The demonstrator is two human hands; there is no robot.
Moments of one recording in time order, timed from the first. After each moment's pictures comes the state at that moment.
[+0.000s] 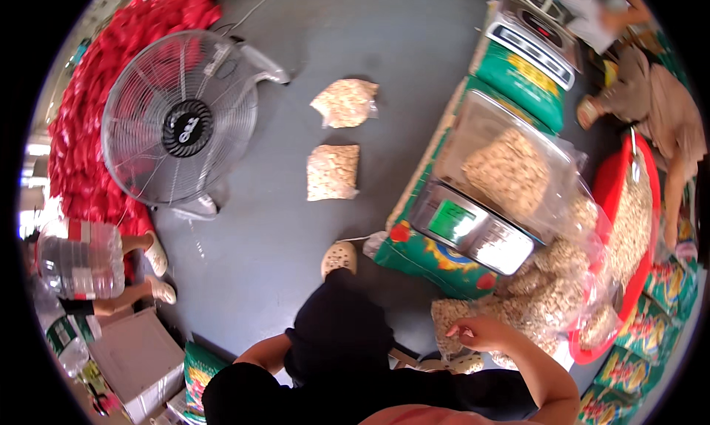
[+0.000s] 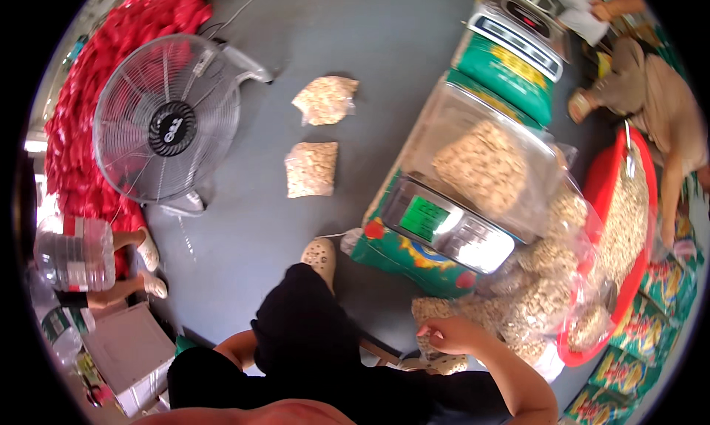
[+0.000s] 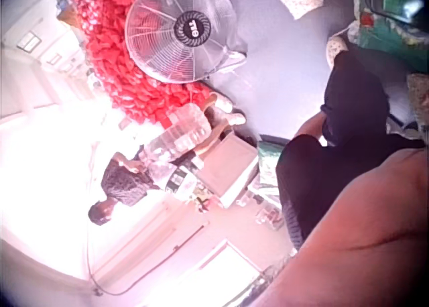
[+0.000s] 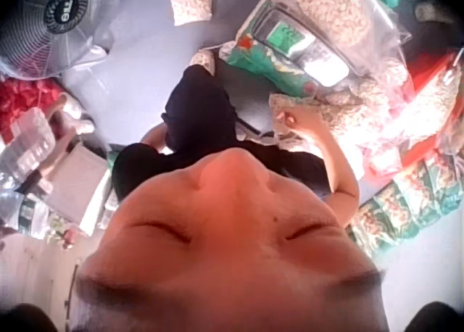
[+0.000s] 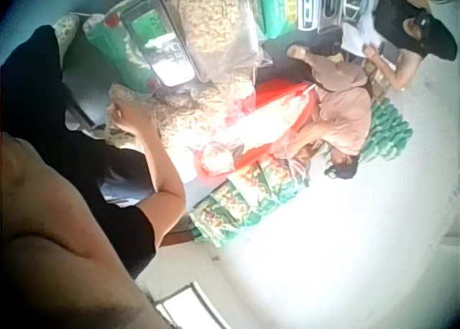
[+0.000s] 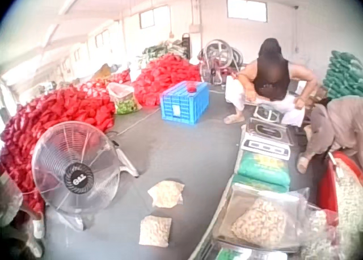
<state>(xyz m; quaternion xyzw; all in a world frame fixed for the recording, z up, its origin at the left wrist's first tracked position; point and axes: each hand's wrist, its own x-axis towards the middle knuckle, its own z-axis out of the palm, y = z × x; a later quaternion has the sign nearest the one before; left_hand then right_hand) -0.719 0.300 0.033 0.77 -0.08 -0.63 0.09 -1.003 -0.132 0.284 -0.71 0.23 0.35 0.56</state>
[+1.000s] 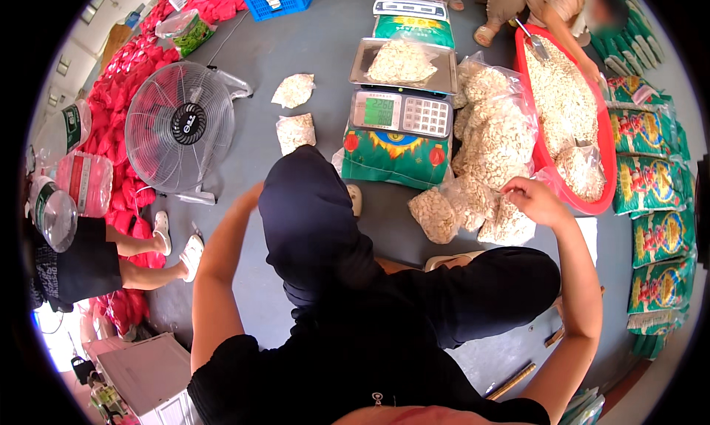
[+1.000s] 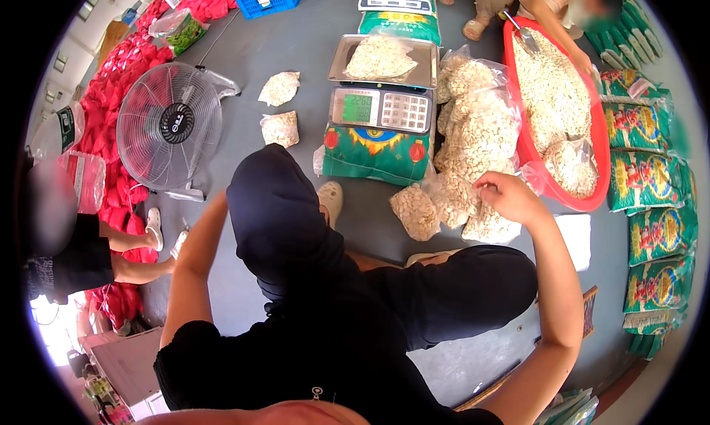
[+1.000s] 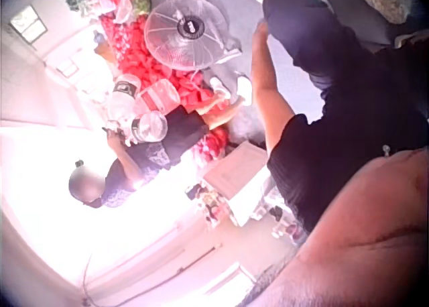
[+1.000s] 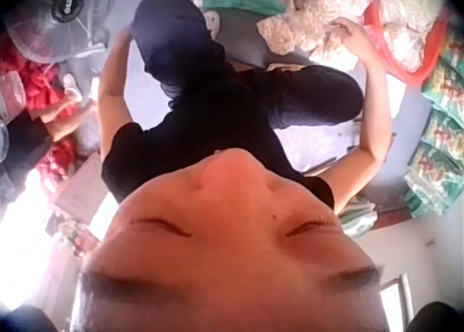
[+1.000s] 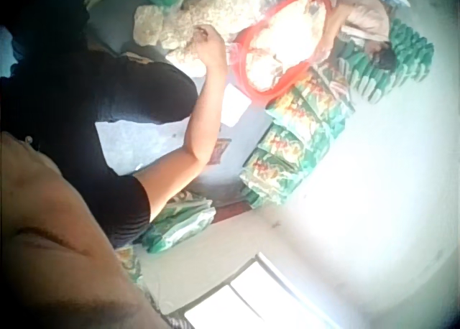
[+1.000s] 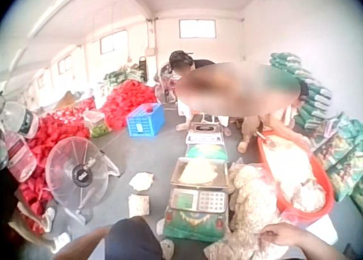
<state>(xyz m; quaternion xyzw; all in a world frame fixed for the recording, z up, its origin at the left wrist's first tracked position) -0.561 0.181 0.193 0.77 -0.40 -0.49 0.08 -1.223 -0.023 0.420 -0.80 0.45 0.02 0.40</state>
